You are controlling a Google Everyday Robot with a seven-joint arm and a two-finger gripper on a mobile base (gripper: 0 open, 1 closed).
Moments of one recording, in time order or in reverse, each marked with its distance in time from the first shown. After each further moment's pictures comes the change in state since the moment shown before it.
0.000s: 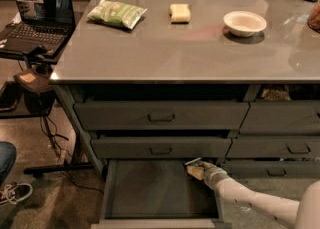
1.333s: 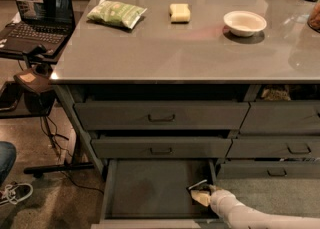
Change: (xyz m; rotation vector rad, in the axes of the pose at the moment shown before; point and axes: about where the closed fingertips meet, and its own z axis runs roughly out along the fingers) arm 0.058 0.027 -0.103 0.011 0.113 -0.022
